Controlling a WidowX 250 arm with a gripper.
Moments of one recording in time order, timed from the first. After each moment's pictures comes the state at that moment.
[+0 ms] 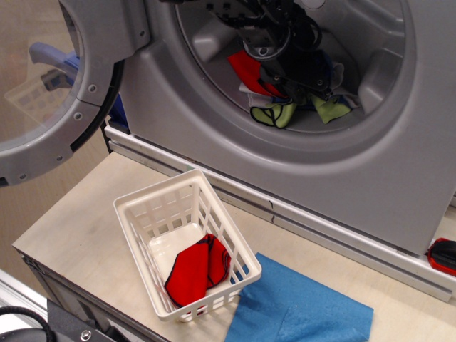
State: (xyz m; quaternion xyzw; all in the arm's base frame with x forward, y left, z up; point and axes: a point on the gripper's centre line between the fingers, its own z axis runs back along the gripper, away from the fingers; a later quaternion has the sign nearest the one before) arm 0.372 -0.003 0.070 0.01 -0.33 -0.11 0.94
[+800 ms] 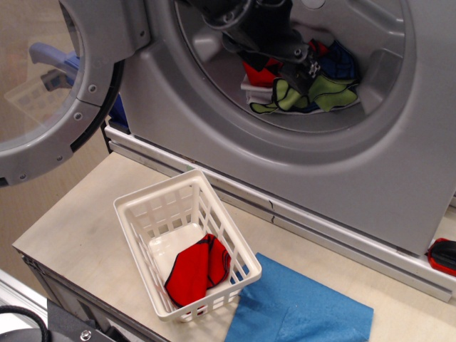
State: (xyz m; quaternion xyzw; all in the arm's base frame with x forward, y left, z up) arm 0.321 -0.013 0.125 -0.07 -0.33 -0.12 0.93
